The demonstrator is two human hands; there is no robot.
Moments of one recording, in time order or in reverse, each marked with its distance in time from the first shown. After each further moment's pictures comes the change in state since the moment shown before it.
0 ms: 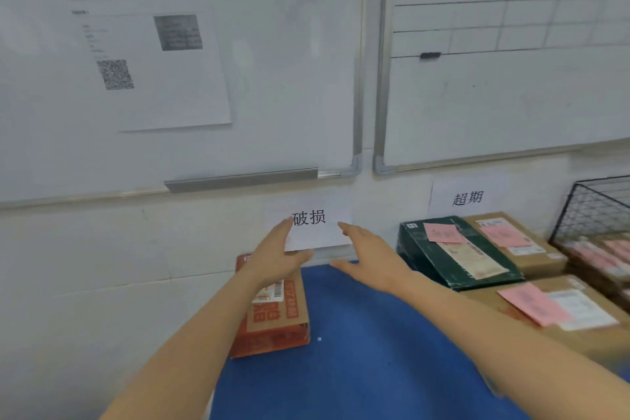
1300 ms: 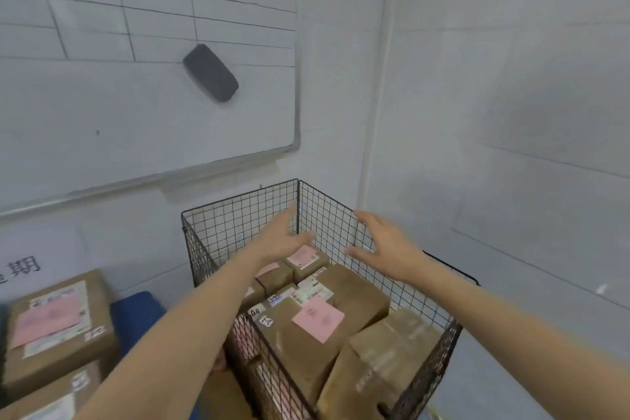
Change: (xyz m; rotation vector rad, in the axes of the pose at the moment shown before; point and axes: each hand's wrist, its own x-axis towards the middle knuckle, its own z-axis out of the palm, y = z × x) left_hand 0.141 0.609 0.541 -0.053 -0.420 0.438; right_hand -0.395 0.552 -0.416 -0.297 0.248 0.564
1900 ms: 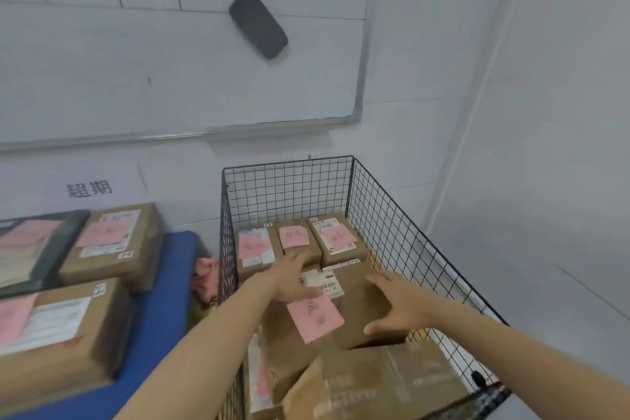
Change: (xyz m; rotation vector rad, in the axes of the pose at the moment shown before) left_hand 0.005 -0.058 0.097 0.304 -0.198 -0.419; right_hand 0.043 0.110 0.089 -0.032 -0.698 -0.322
